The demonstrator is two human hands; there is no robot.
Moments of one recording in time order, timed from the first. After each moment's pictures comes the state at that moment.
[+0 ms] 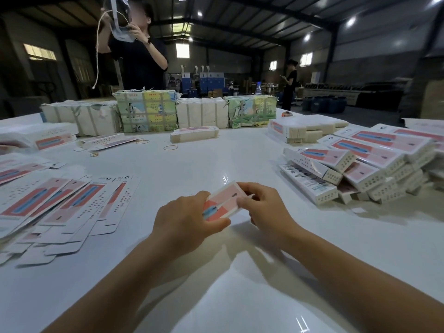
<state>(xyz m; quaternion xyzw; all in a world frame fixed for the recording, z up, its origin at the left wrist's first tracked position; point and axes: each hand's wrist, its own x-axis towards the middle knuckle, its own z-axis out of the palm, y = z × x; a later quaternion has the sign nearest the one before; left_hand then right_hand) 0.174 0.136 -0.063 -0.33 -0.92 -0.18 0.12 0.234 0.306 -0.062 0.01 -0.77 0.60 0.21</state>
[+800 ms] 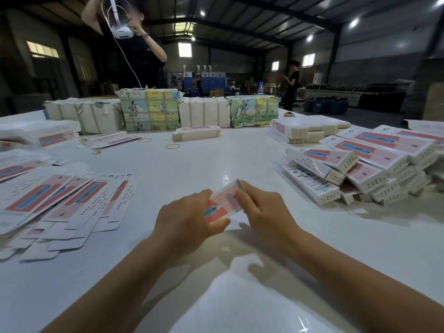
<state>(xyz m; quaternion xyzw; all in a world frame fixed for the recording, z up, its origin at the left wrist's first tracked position) 0.175 0.134 -0.064 -0.33 -0.92 -0.18 0.14 0.243 0.300 -0.063 0.03 -0.89 0.37 0.28</state>
